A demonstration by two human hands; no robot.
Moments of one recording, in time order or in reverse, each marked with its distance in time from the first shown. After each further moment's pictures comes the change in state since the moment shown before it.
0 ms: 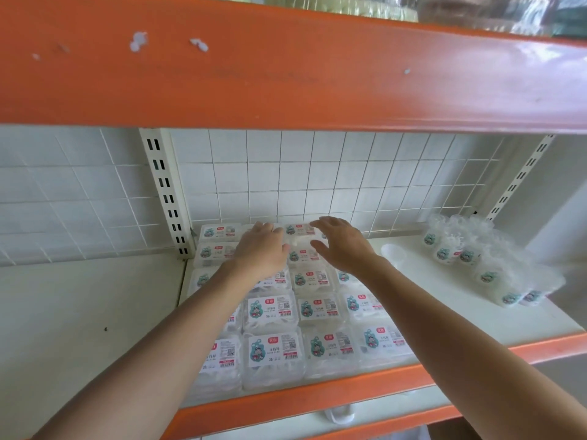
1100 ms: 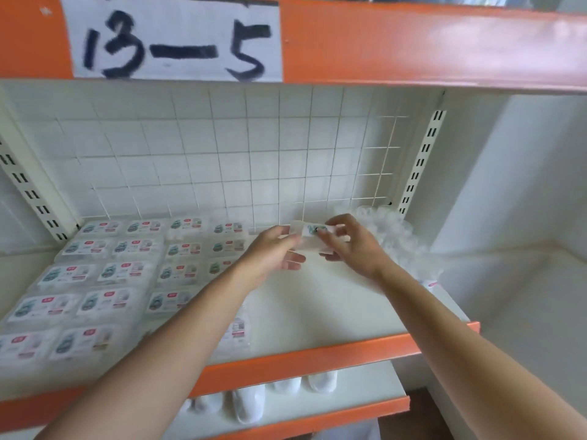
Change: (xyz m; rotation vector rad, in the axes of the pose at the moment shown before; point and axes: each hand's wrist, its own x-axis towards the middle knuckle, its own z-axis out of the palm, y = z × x) left_hand 0.041 0.255 0.045 -1.337 -0.066 -0.270; right_hand -0.117 0.224 -0.061 1.006 0.080 0.218
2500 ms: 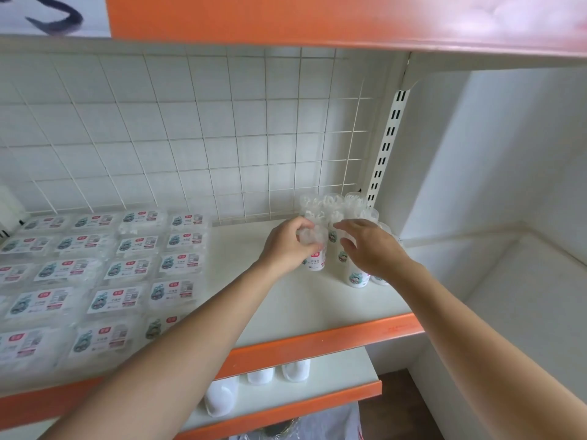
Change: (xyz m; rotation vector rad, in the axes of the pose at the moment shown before) left_hand 0.035 -0.018 0.096 0.536 0.108 0.306; right_hand -0.009 0.048 -0.089 -0.905 -0.008 -0.082
